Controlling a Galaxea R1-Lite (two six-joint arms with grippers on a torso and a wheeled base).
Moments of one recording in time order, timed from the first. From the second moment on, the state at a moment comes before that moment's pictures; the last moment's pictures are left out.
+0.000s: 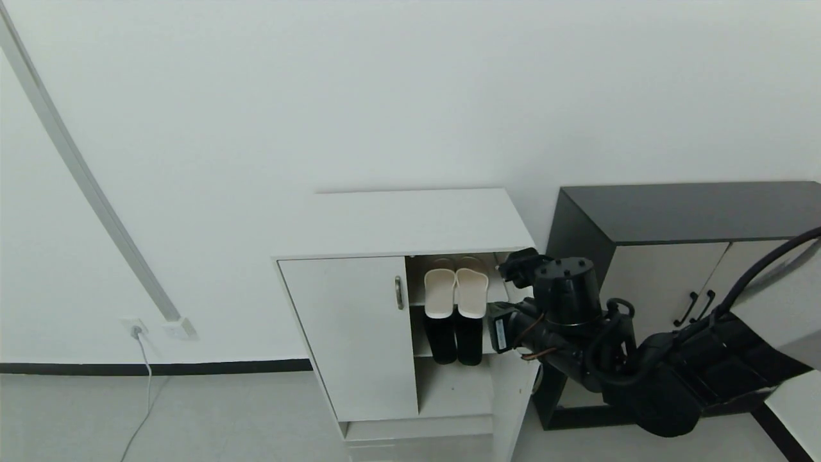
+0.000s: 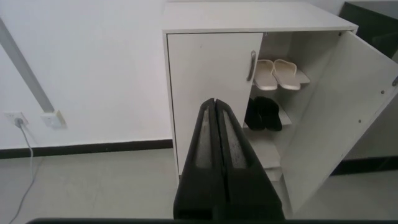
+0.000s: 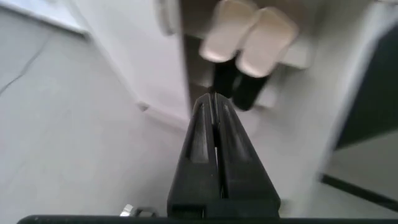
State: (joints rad) left arm 0.00 0.00 0.00 0.00 0.00 -0.01; right arm 0.69 2.01 -0.90 -0.75 -0.30 0.09
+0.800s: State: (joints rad) left arm 0.00 0.00 0.00 0.00 0.00 -0.01; right arm 0.54 2.03 -0.89 -0.64 -0.43 0.00
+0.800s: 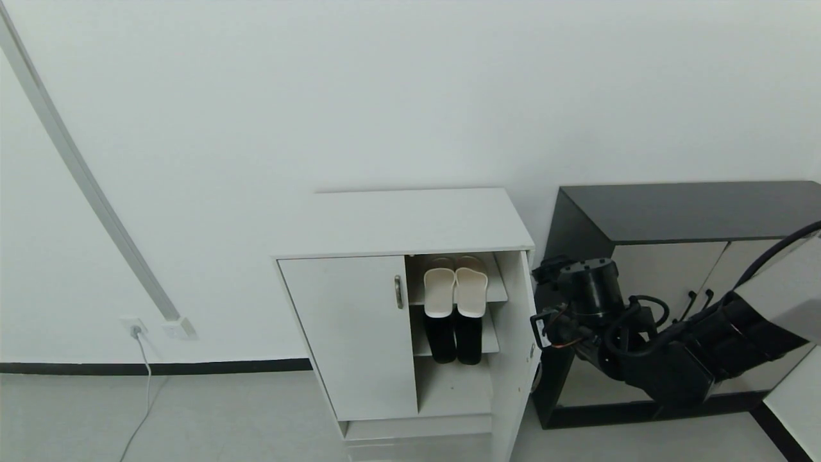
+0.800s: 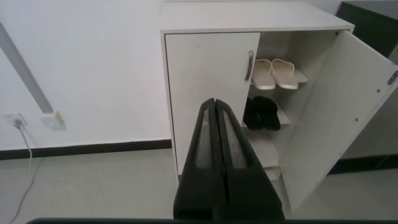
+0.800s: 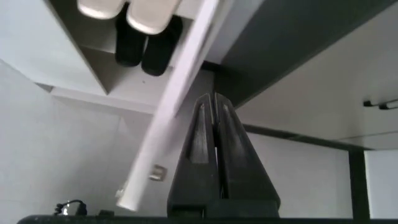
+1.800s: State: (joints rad) left arm 0.00 0.00 0.00 0.00 0.00 -0.01; right arm 0.60 2.17 -0.97 -0.91 -0.14 0.24
